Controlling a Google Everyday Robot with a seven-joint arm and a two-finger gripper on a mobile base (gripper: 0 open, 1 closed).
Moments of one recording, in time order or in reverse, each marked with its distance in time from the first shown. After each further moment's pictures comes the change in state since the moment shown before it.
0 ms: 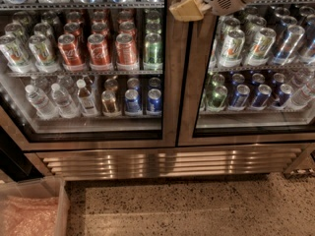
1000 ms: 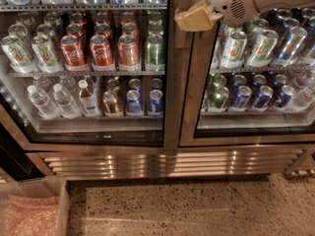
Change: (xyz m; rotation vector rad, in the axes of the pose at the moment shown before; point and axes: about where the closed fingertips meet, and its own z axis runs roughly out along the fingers) arm 0.013 0.027 -0.023 -0.050 -0.004 0.028
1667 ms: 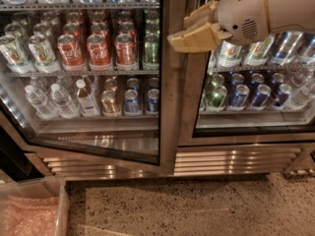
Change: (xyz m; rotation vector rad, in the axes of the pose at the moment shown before) arm -0.003 0.062 -0.022 -0.064 -0.096 -0.008
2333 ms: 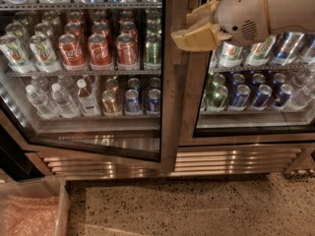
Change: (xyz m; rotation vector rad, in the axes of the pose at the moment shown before) arm -0.004 0.005 0.000 -0.003 -0.002 -0.001
